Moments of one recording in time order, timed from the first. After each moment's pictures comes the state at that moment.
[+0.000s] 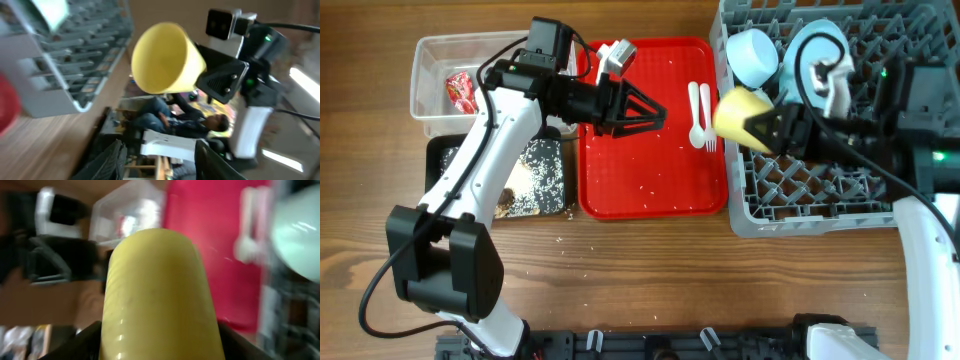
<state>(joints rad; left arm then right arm) -0.25 1.82 1.54 -0.87 1.41 -0.27 -0.07 1.27 1.36 -1.10 -0.73 0.22</state>
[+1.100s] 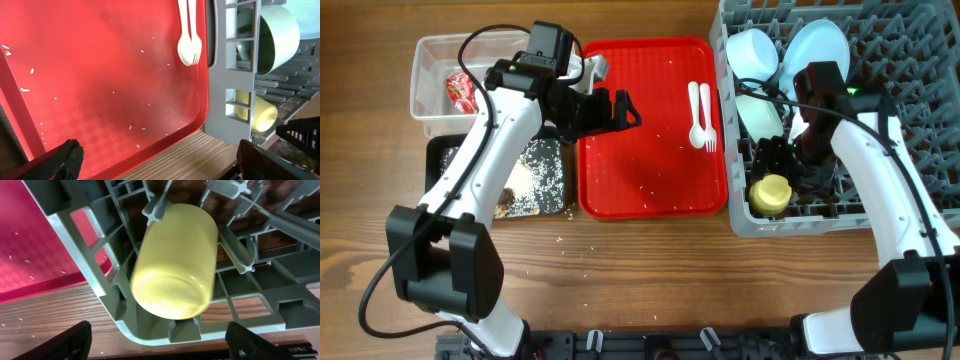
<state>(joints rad) -0.25 1.82 1.54 -0.95 0.54 -0.27 0.07 1.63 1.36 -1.37 -0.12 0.34</state>
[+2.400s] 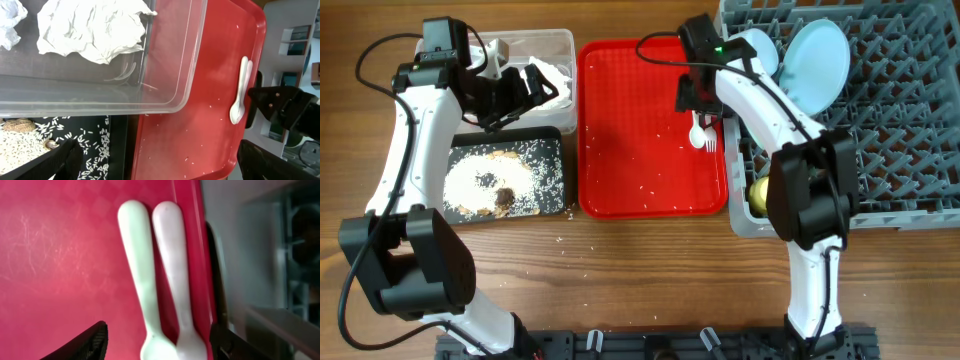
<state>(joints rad) 0.09 1.82 1.54 -0.93 0.49 -0.27 0.36 2.24 1.85 -0.95 0.13 0.48</state>
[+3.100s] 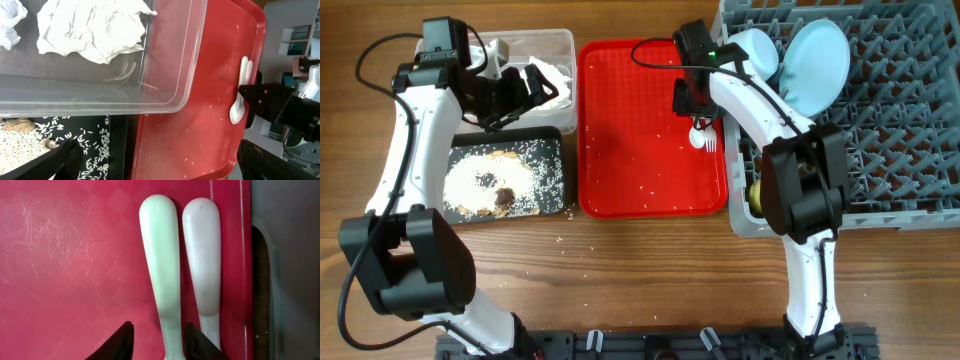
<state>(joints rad) 0.09 1.82 1.54 -0.93 0.49 -0.27 0.36 2.29 1.85 -0.89 0.07 0.45</state>
